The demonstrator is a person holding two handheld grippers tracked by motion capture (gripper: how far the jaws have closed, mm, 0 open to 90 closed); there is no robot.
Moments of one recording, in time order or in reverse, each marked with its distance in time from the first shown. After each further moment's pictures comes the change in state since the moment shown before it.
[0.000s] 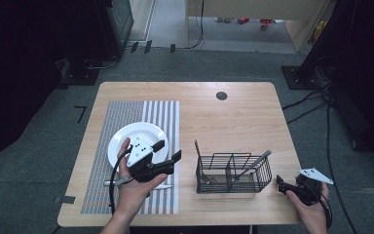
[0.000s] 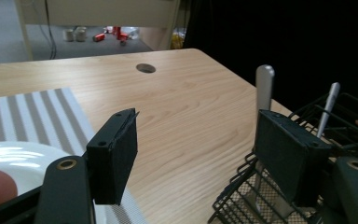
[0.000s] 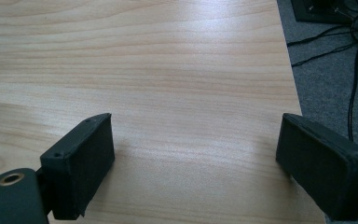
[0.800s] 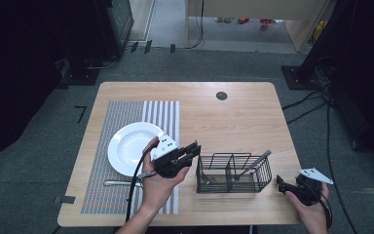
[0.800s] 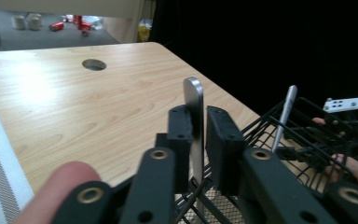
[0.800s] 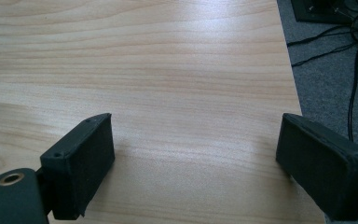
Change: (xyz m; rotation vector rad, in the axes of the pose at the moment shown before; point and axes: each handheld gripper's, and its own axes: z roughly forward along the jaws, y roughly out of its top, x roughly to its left) left arm -0.033 0.005 0.045 0.038 -0.123 -0.020; right arm 0.000 0.000 0.000 0.000 0.000 0.000
